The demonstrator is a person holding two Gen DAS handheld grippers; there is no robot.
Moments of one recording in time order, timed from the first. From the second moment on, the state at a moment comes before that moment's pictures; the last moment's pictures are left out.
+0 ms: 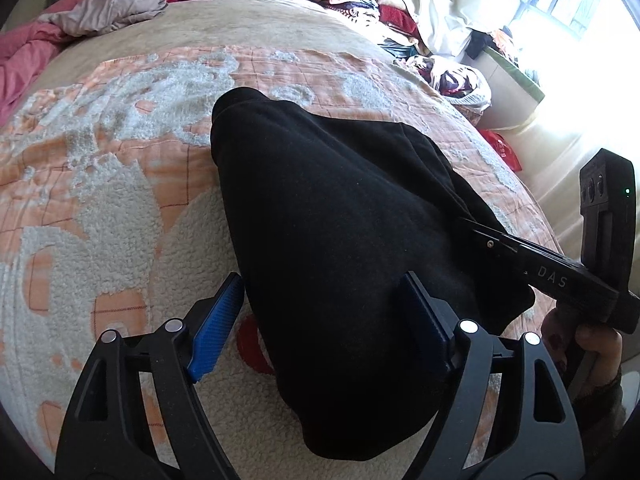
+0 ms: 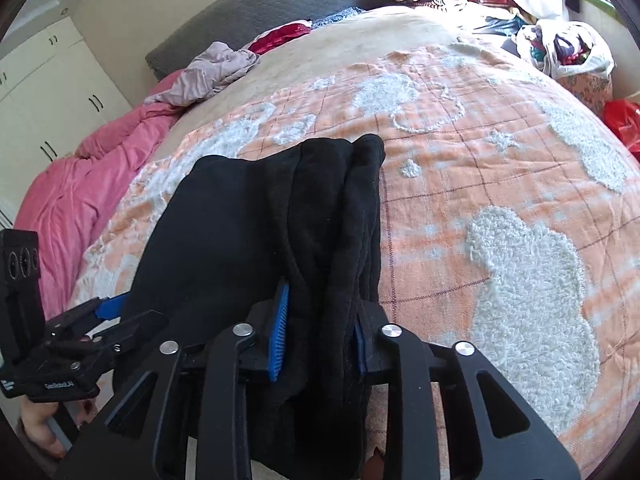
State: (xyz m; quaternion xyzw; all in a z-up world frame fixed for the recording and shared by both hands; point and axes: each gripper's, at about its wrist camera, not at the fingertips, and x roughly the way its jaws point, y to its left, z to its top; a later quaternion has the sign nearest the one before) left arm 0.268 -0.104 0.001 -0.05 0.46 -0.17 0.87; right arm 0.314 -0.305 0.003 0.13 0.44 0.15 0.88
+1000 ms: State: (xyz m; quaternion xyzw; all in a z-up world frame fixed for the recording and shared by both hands) left arm 0.213 -0.083 0.026 -0.04 0.43 -0.17 0.89; right arm 0.212 -0.306 0.062 0.08 0.29 0.05 0.95
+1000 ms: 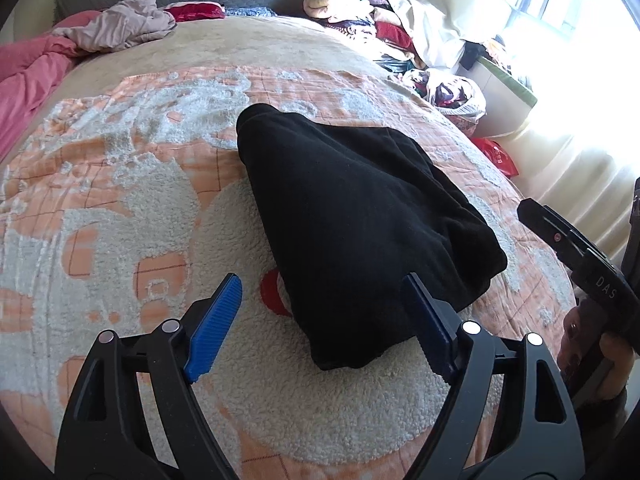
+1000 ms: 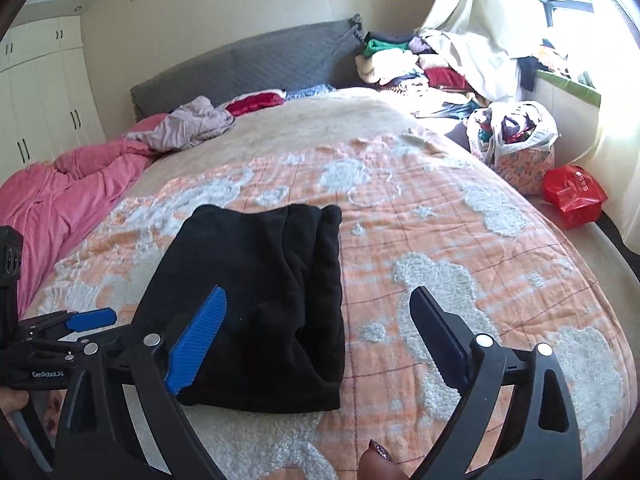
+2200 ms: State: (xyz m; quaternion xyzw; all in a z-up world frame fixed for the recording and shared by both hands) left arm 0.098 -0.034 0.012 -0.04 0.37 -0.15 0.92; right arm 0.069 -0.256 0.028 0.03 0.27 0.02 0.96
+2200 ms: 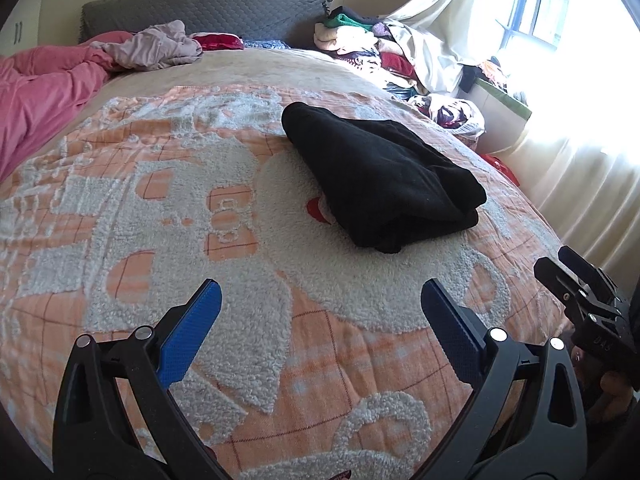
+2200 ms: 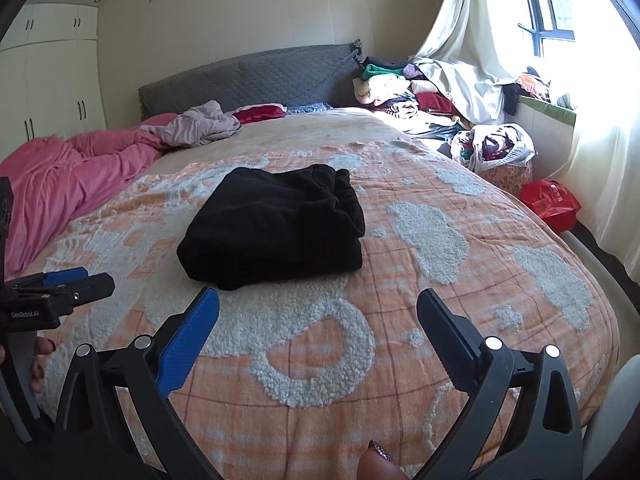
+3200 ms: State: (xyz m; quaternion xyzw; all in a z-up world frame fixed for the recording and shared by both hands) left arm 0.091 -0.035 -0.017 -0.04 0.40 -0.13 0.91; right arm 0.074 -0.247 -0.013 0.03 0.31 0.04 0.95
